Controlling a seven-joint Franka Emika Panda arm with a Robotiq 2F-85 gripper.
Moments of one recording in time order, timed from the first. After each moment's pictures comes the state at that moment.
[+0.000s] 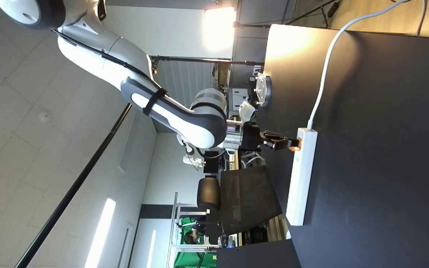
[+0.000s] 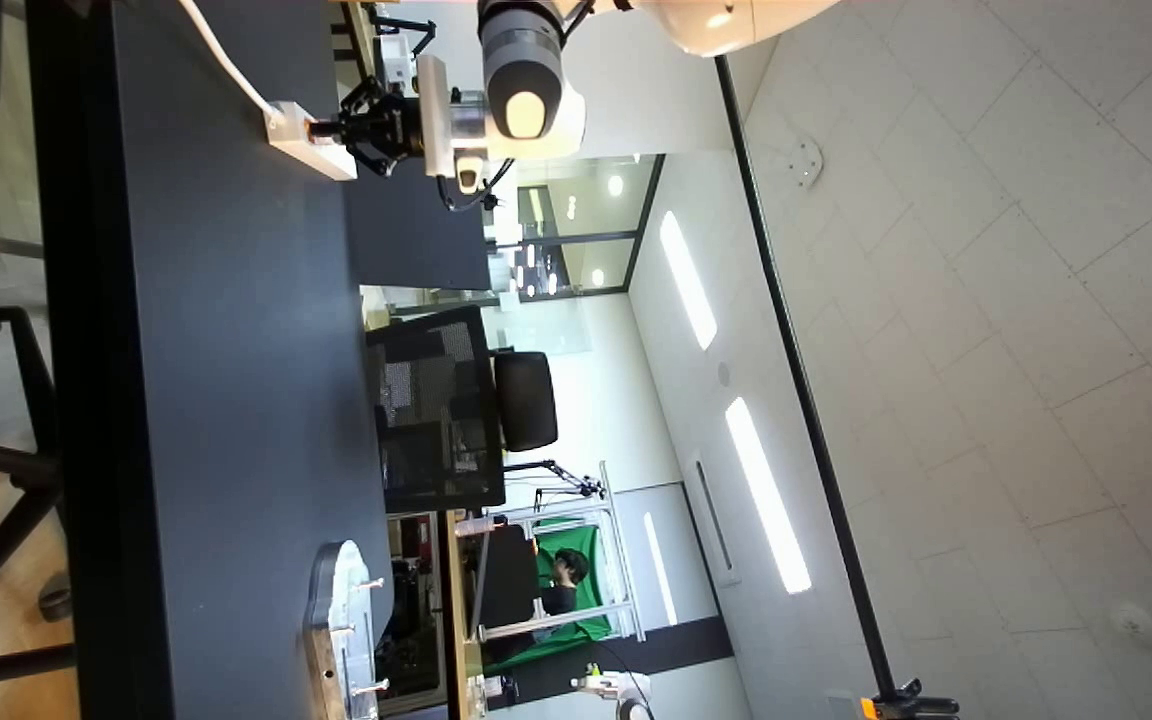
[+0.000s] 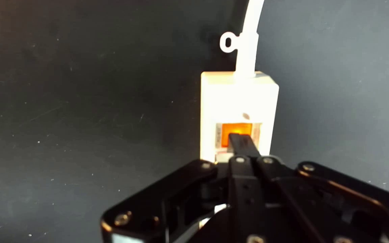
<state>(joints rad) -0.20 0.68 0.13 -1.96 0.00 2.72 -0.49</state>
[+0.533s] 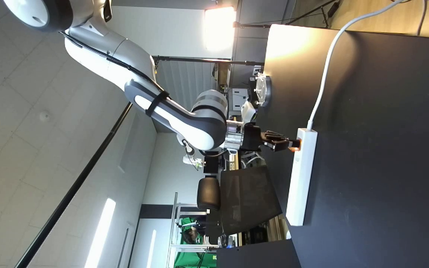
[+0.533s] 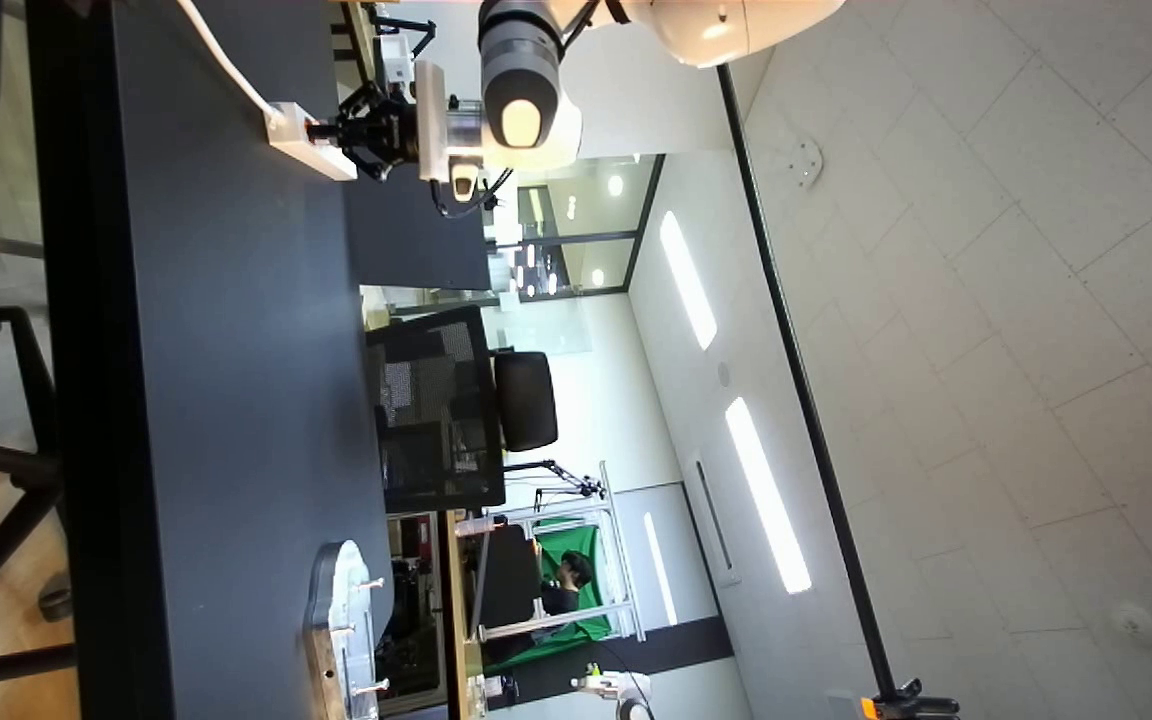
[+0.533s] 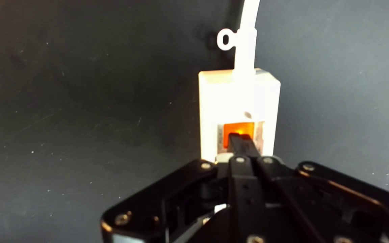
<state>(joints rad) -0.23 0.71 0.16 -1.92 0.03 2.68 -0.49</state>
